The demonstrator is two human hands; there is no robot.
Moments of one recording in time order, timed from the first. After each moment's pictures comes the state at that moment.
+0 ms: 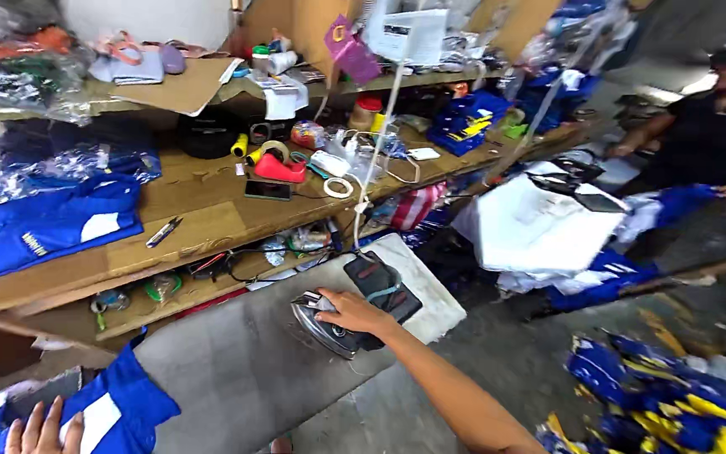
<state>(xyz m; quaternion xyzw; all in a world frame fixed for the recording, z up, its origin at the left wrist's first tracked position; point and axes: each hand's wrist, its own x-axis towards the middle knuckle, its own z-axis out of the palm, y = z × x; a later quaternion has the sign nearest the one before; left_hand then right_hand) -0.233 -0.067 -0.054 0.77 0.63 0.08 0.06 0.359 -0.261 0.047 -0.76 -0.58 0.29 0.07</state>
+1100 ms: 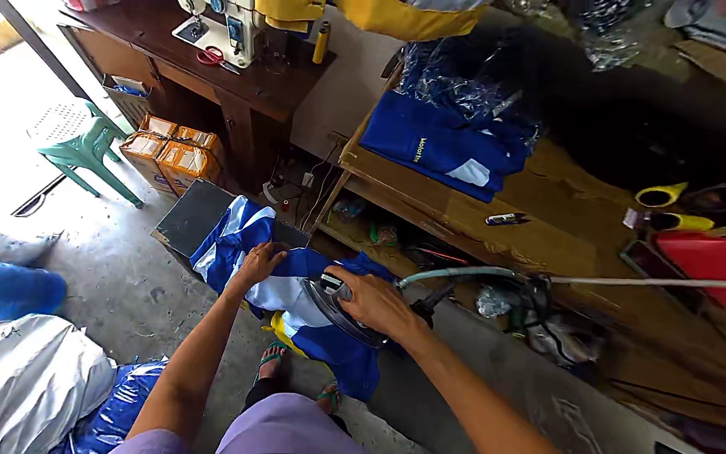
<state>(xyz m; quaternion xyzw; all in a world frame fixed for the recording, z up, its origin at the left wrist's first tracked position) -0.428 -0.005 -0.079 0.62 0.63 0.17 0.43 -0.147 -0.036 0.092 -0.50 -0.81 0.28 -0.13</state>
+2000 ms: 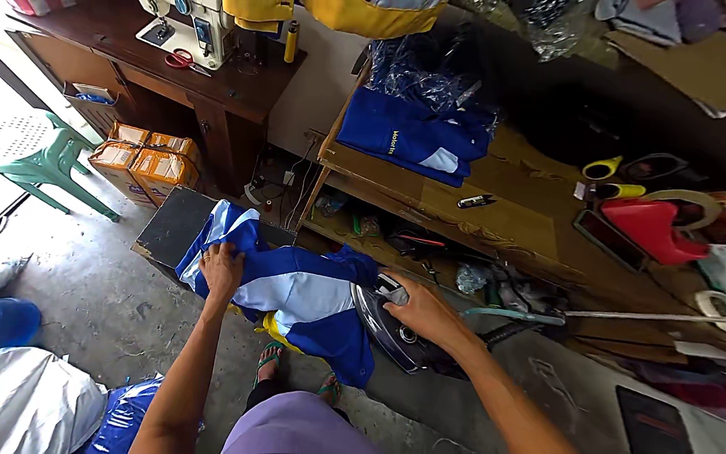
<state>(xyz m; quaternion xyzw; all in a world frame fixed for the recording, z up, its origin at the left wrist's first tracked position) -0.445 -0.030 -0.048 0.55 0.77 0.19 0.26 -0.055 -0.066 0.095 -0.67 -0.68 0.29 -0.05</state>
